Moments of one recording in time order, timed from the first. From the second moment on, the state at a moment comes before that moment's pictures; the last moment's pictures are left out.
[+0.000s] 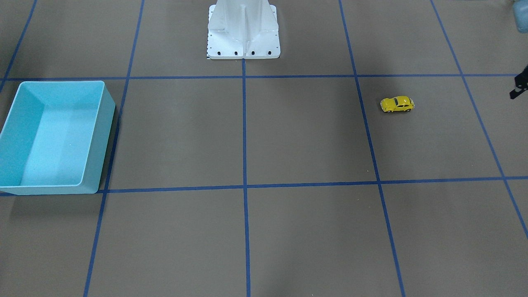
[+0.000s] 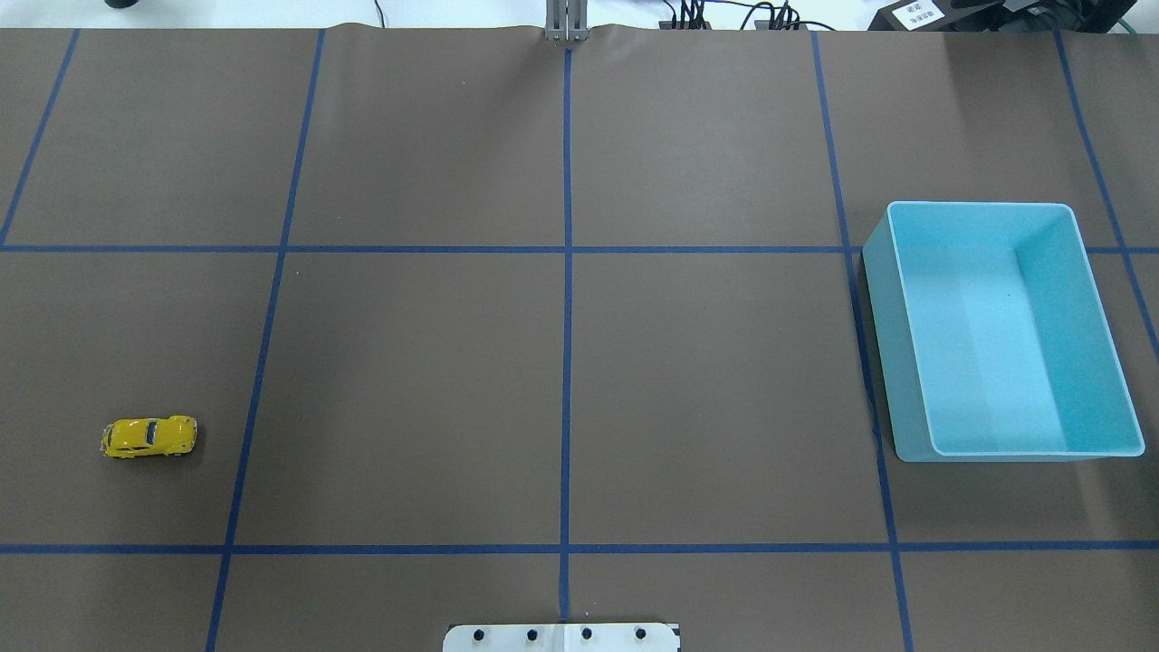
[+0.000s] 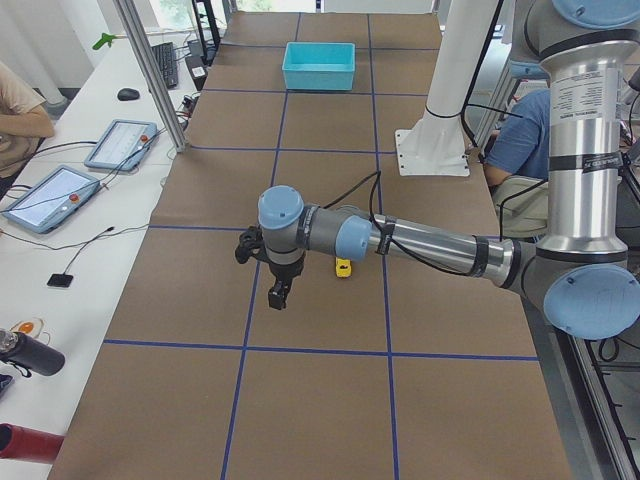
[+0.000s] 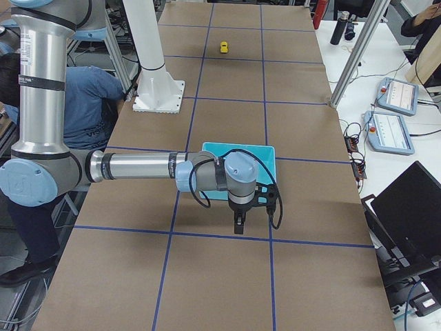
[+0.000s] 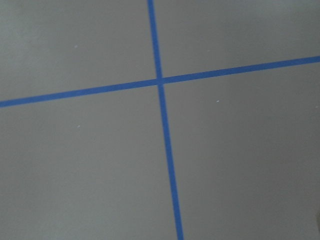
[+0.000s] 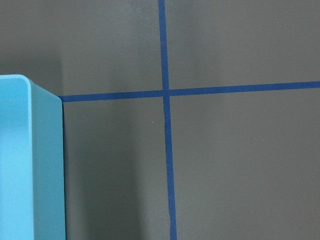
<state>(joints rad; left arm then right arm) -1.35 -1.50 -1.89 -1.59 -2.34 0.06 1.56 -1.68 1.74 -1.52 2.34 0.14</state>
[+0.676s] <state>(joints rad) -0.99 -1.49 -2.12 -1.58 -2.18 0.07 1.56 -1.69 1.75 -1.53 2.34 0.14</state>
